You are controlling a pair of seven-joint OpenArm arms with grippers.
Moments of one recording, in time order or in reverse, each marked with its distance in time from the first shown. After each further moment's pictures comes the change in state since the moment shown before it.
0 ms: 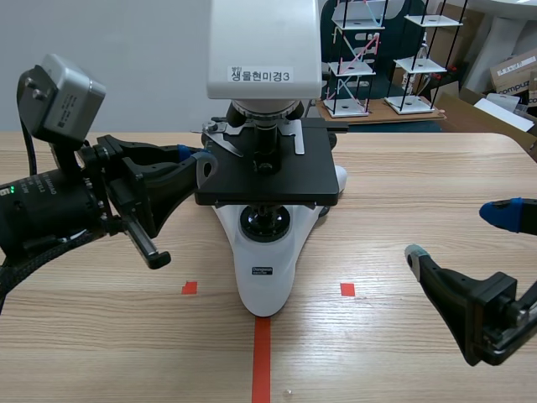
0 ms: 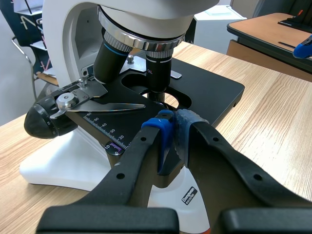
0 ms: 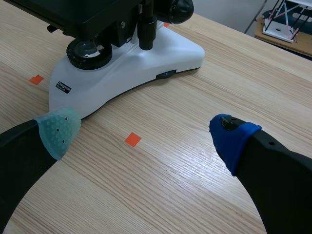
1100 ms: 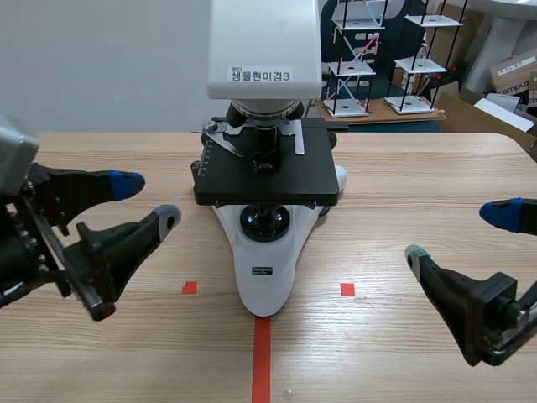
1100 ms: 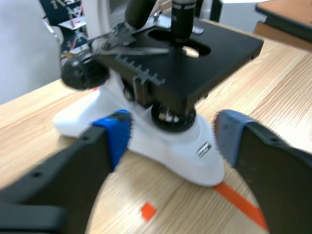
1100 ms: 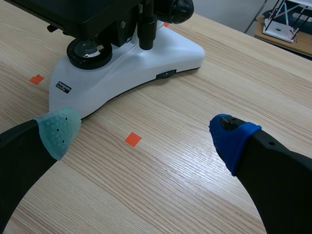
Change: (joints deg) left arm 15.5 -1.0 -12.0 2.3 6.2 0.0 -6.2; right arm 0.0 0.0 0.0 0.0 0.0 0.0 0.0
